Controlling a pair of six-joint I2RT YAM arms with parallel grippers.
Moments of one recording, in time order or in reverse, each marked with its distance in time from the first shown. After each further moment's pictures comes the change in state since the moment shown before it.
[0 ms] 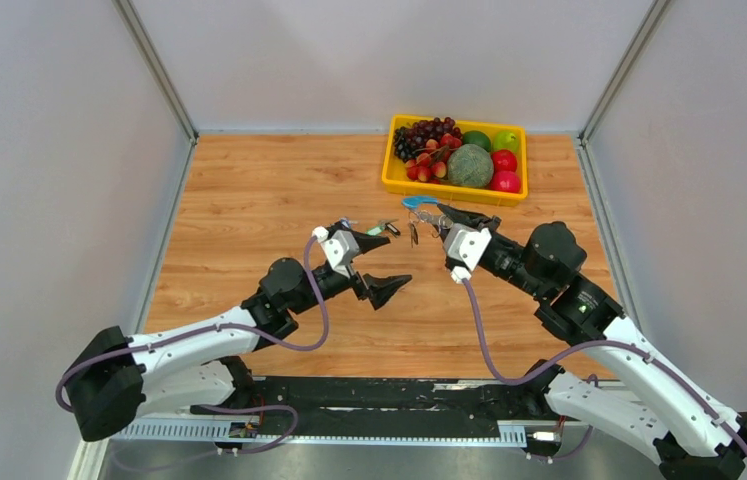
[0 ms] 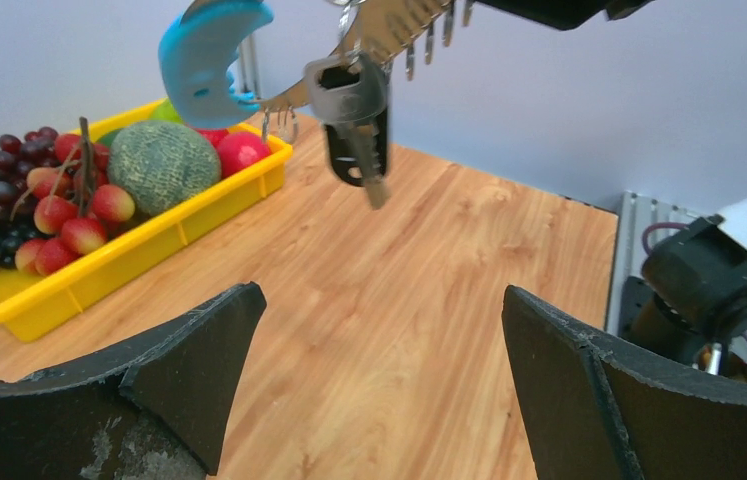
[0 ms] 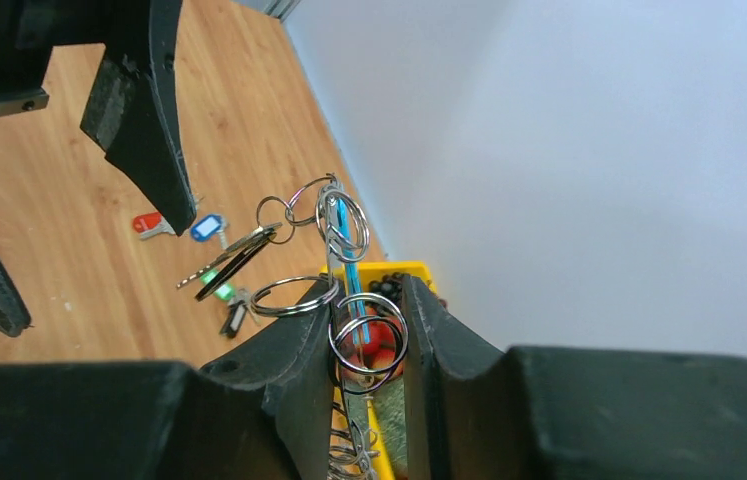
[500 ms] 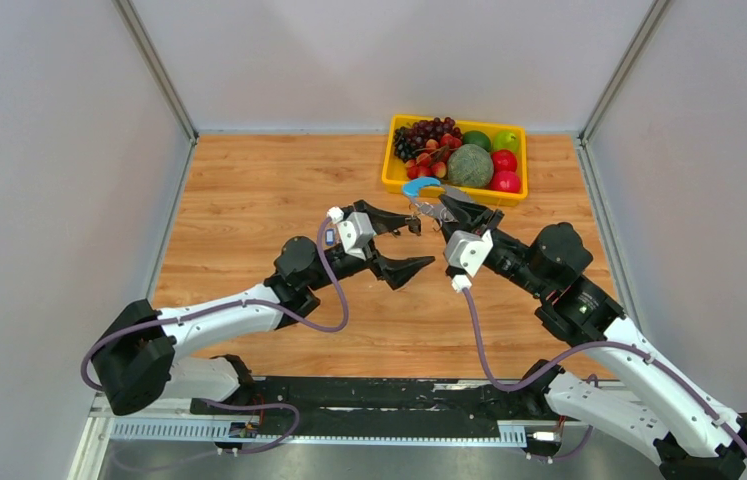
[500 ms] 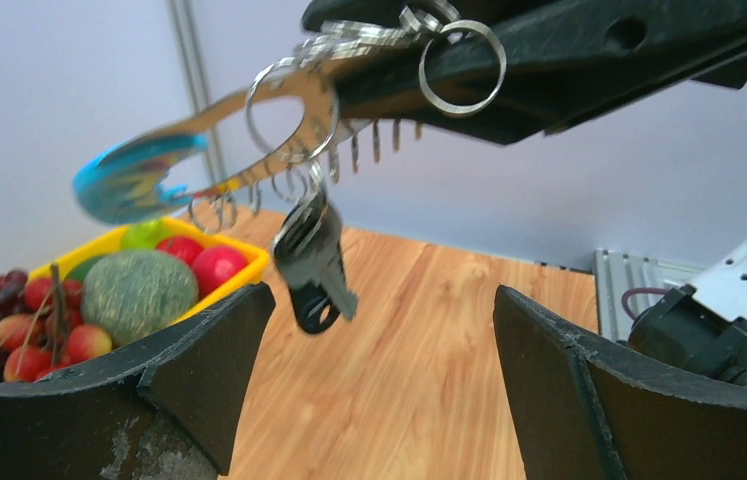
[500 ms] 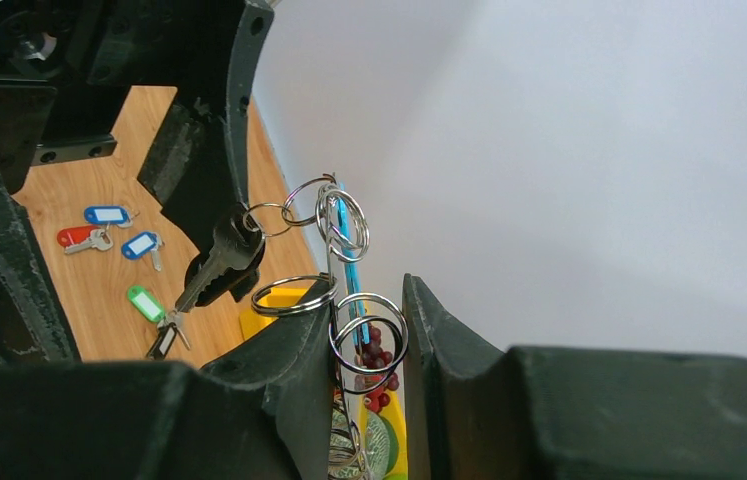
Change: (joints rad) left arm 0.035 0.227 0.182 0.203 0.159 0.011; right arm 0.000 -0.007 -0.002 0.093 -0.013 -0.150
